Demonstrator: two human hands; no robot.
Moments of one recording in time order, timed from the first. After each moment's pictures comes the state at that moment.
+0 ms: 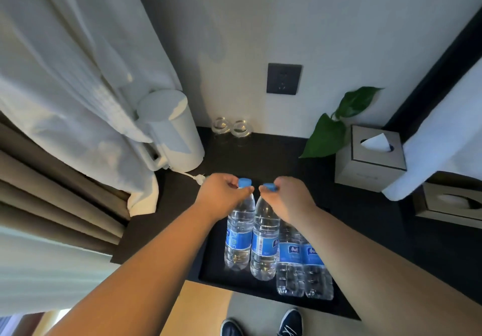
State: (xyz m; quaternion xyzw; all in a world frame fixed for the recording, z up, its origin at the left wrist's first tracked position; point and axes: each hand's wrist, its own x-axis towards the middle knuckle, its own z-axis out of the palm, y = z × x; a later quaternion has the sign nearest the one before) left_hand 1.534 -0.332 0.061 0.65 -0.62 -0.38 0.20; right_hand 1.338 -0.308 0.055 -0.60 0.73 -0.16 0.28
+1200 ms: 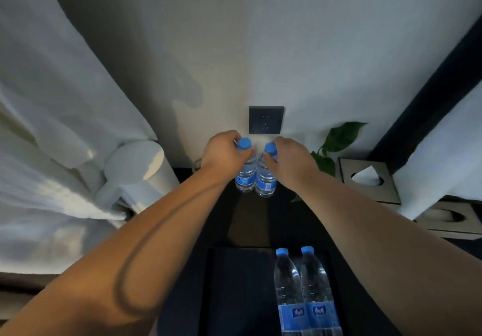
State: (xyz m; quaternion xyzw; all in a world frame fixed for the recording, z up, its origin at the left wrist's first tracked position) left_hand 1.465 -0.528 0.124 0.59 -0.73 -0.22 0.28; right_hand 1.289 -0.464 0.126 -0.68 0.70 -0.22 0.08
